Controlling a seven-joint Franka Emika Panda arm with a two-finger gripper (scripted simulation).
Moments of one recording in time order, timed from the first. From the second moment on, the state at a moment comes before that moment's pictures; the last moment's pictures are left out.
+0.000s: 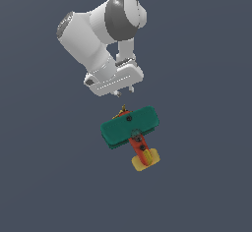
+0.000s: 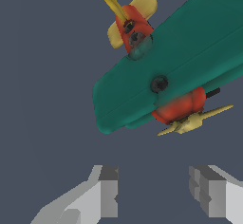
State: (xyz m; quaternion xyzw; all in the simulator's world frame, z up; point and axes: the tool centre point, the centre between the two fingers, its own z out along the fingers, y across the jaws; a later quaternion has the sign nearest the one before) arm -0.057 -0.004 0.243 -0.96 0.04 0.02 0.27
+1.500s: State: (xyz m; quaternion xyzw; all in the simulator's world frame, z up) arm -0.025 -0.027 0.206 -0.89 0.12 -0.05 0.43
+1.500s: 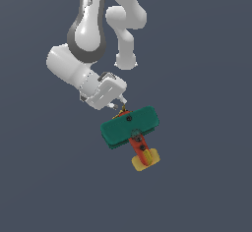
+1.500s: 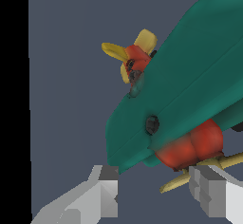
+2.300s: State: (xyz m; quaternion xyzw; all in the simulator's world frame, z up) arm -0.004 -0.053 0.188 -0.85 0.17 -0.12 0.49
